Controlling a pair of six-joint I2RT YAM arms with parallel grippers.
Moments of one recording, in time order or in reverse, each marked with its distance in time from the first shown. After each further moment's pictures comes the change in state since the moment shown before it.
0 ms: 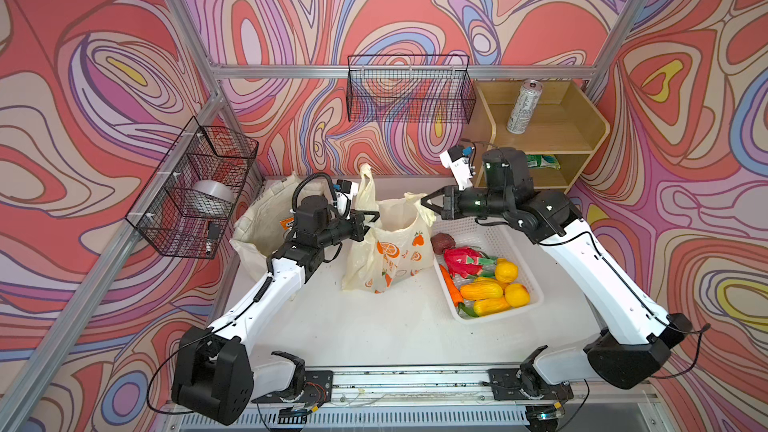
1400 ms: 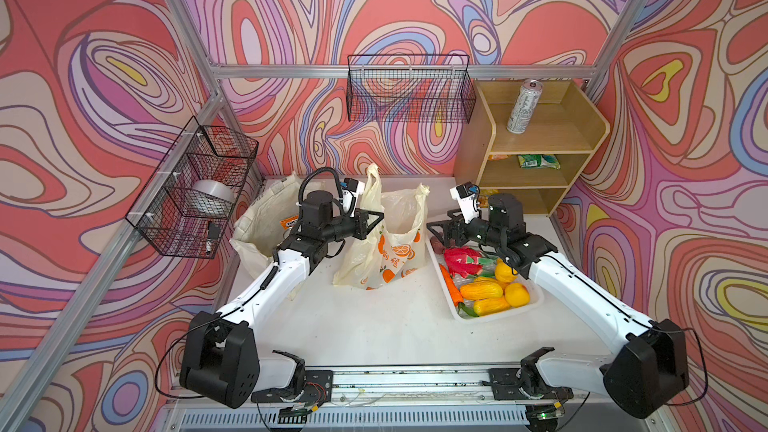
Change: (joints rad) left arm 0.000 0.074 0.060 -0.037 0.078 0.030; right arm -0.188 -0.148 -0.753 0.660 0.042 -0.367
